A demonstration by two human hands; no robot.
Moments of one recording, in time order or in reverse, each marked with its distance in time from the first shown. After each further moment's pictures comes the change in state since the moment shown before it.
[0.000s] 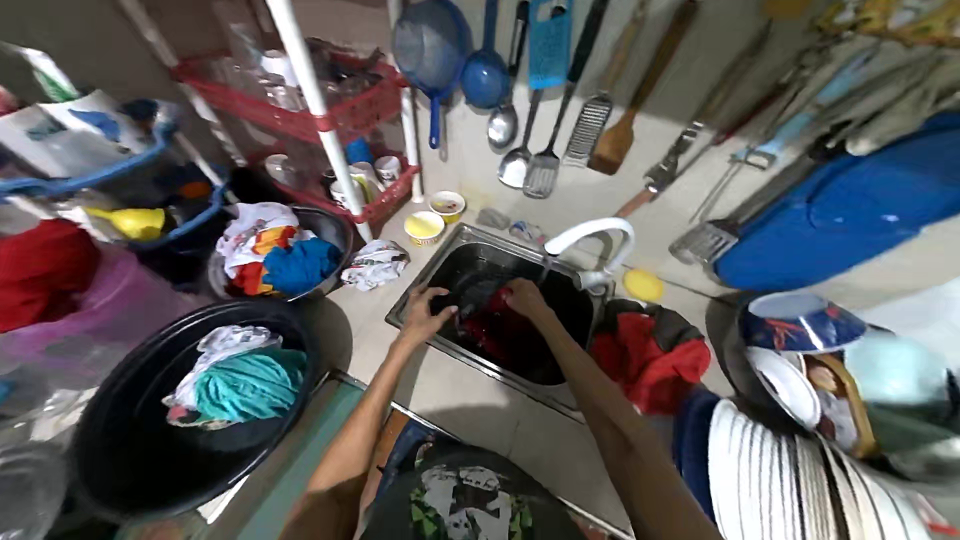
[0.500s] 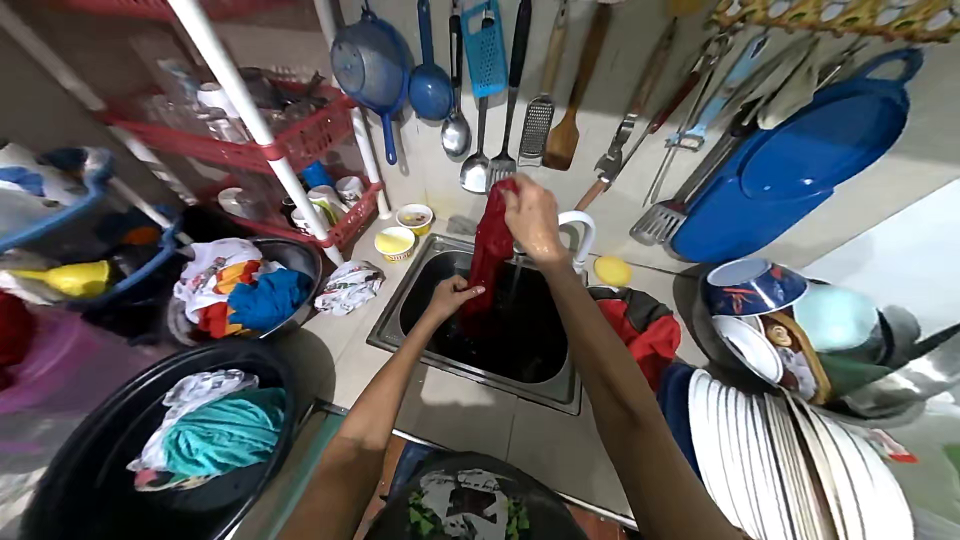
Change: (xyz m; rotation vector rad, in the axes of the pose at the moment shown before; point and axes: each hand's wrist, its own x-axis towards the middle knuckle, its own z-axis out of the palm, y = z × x) left_hand 0.066 0.055 0.052 -0.151 -0.275 -0.036; right_hand -0.082 -0.088 -0.134 0.133 0.744 -0.242
